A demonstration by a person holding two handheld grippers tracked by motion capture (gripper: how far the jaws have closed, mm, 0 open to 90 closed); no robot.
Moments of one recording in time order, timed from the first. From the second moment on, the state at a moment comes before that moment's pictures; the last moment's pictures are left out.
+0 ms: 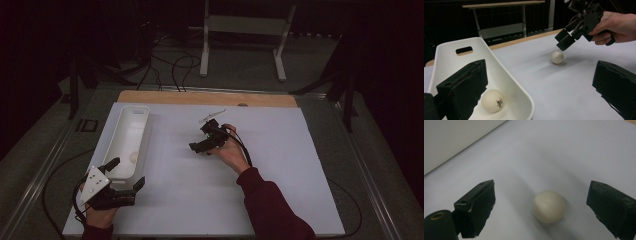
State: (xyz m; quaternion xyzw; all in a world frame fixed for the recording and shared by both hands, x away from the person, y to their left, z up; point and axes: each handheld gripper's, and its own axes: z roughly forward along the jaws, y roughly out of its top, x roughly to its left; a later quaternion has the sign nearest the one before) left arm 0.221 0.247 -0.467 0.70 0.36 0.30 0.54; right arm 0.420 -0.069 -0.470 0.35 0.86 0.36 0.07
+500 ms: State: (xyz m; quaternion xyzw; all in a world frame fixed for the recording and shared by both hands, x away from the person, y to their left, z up) left arm 0.221 0.247 -0.467 0.70 0.36 0.30 0.54; right arm 0.419 -0.066 -0.476 0.35 0.87 0.34 0.08
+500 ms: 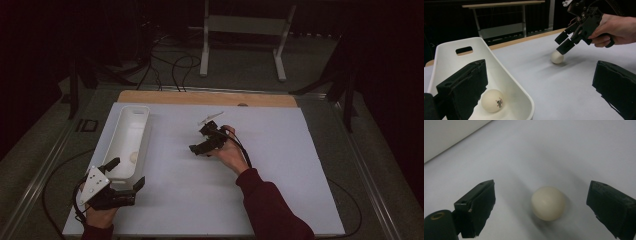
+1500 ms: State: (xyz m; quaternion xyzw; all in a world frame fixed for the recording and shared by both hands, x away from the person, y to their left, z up) left arm 0.221 0.246 -0.467 0.70 0.36 0.30 0.54; right arm 0.423 -0.067 -0.487 0.35 0.87 0.33 0.08
